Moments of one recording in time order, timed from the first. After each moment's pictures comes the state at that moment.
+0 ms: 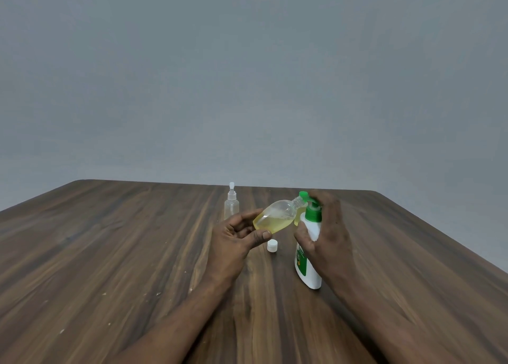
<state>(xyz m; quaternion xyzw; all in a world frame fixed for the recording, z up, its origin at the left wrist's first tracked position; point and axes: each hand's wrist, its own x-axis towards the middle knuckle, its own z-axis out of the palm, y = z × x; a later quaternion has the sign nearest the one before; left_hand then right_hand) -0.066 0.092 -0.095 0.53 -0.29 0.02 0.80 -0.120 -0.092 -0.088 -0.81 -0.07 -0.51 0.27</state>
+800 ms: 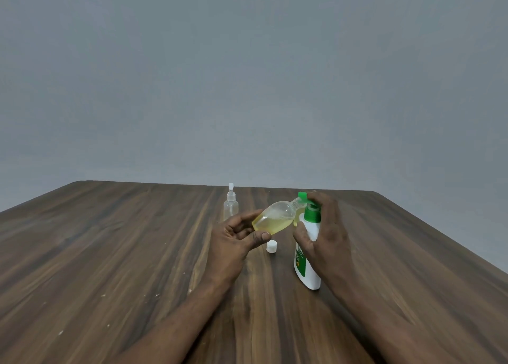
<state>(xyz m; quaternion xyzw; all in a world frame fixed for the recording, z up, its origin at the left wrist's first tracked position) -0.066 0.092 -0.096 0.54 -0.29 0.02 0.79 -0.119 -0.092 -0.088 -0.81 -0.07 -0.51 0.28</state>
